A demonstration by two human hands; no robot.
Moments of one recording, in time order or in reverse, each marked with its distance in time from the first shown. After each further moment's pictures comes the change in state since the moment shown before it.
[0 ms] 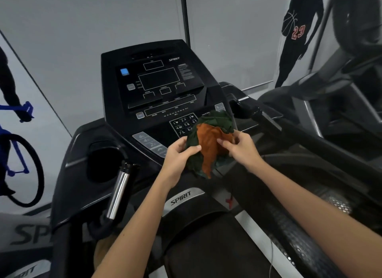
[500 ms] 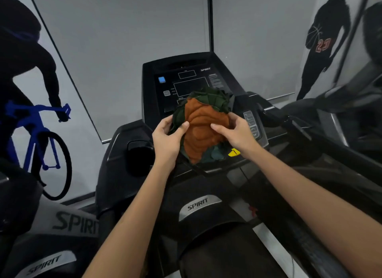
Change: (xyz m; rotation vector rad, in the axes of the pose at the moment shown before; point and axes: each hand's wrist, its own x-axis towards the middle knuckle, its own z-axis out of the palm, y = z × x) left_hand -0.020 0.068 -0.075 0.039 0.452 0.324; right_hand 0.000 -0.087 0.075 0.296 -0.137 -0.140
